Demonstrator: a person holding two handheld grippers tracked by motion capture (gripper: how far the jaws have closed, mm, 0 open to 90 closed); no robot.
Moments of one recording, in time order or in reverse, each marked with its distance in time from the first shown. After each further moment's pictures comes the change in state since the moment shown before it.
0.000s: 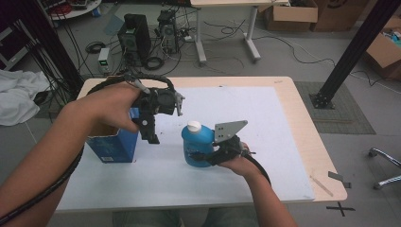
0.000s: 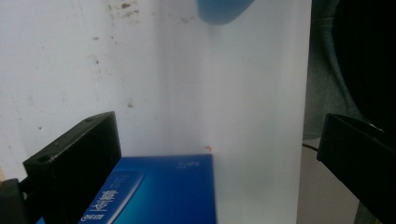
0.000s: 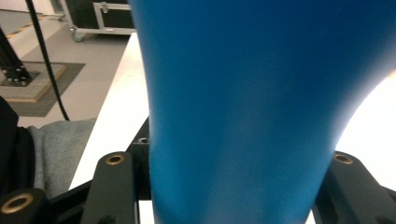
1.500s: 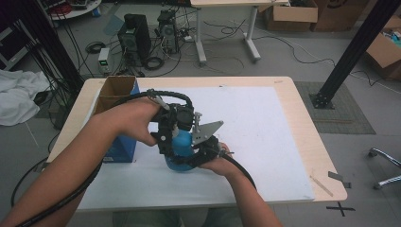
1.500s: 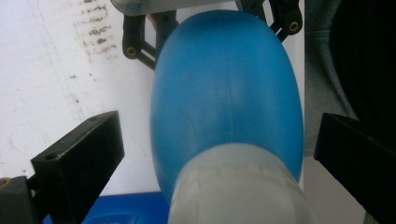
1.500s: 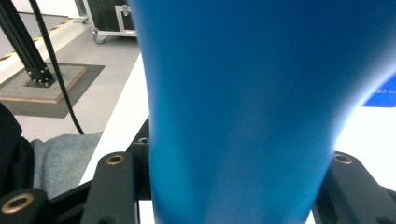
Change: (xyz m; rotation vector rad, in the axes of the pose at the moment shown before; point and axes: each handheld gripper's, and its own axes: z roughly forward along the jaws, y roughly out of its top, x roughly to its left) left arm -0.013 0.039 0.035 0.003 -0.003 0.066; right arm 0.000 0.012 0.054 -0.009 0.086 -0.004
